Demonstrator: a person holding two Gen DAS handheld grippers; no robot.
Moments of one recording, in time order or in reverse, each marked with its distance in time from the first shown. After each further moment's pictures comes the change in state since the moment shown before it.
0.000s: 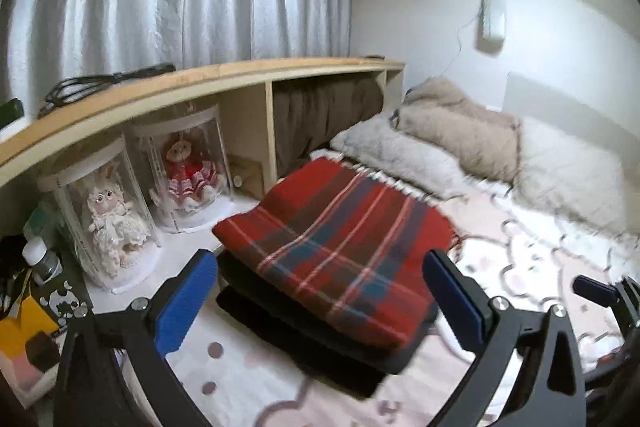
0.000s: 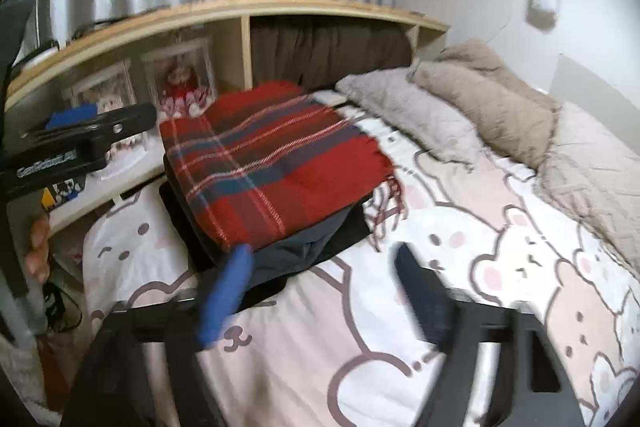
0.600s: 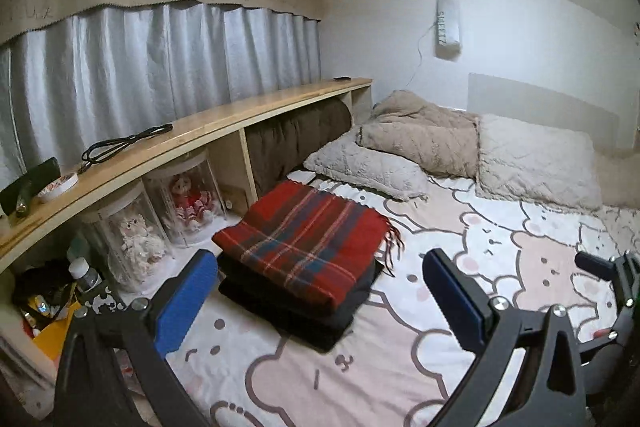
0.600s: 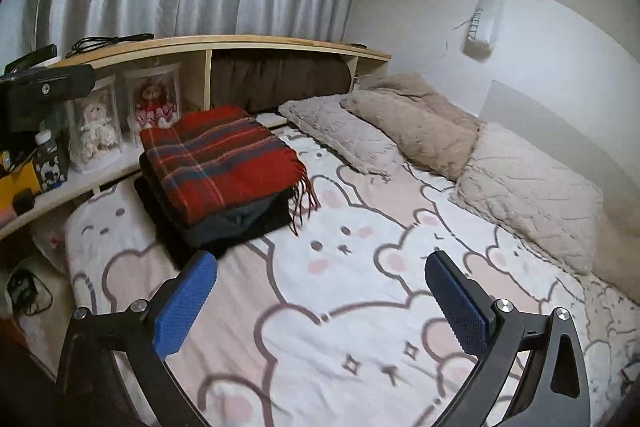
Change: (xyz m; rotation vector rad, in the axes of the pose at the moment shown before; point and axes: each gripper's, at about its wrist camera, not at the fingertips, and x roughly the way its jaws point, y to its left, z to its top) left arm -0.137 -0.077 -0.004 0.128 -0.042 -0.004; right arm -0.129 -0.037 -0.042 -0.031 -0.062 -0.180
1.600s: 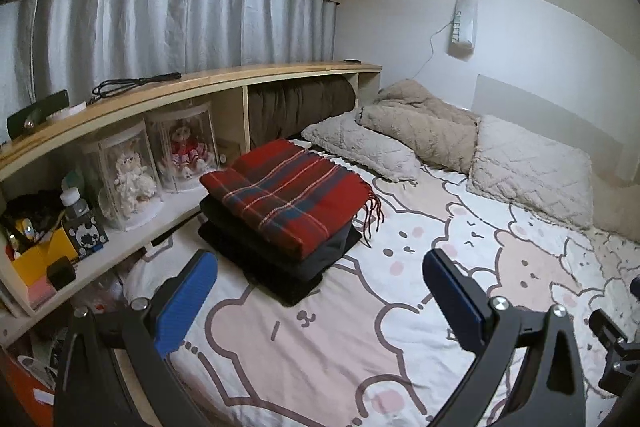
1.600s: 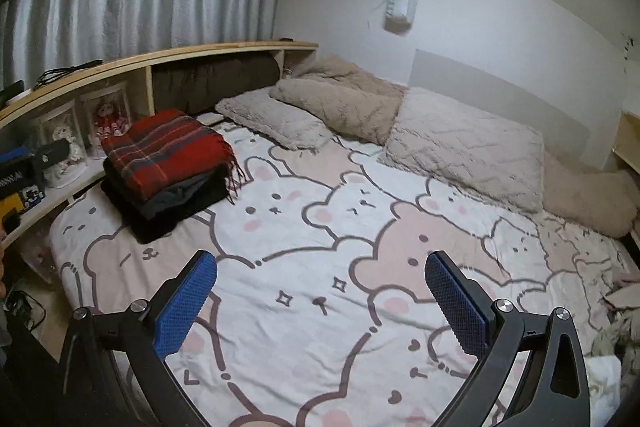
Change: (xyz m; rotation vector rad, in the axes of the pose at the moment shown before) left arm -0.016 -0.020 -0.048 -0.156 0.055 -0.006; right arm -0.089 -0.079 -0.068 0.168 0.024 -0.159
